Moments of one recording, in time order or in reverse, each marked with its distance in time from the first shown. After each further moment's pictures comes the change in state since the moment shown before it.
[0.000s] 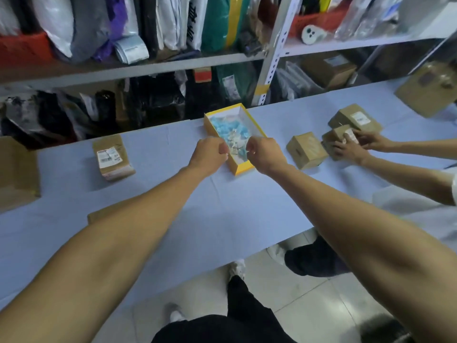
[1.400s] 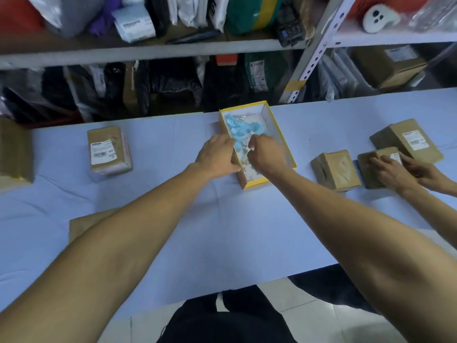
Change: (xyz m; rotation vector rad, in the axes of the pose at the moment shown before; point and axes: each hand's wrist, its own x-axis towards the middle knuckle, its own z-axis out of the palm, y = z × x) left_hand 0.123 -0.031 0.047 0.374 -0.176 -0.021; right_hand 0.142 0.030 0.045 -0.044 -0.141 -0.038
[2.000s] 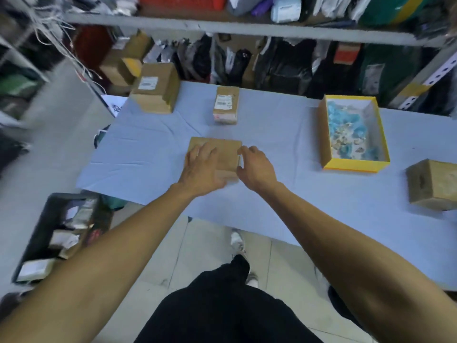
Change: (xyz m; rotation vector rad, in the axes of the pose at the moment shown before) left_hand -0.341 -0.077 0.009 0.057 0.162 -0.593; right_hand -0.209 -0.172 0.090 0.137 -0.199 -0.526
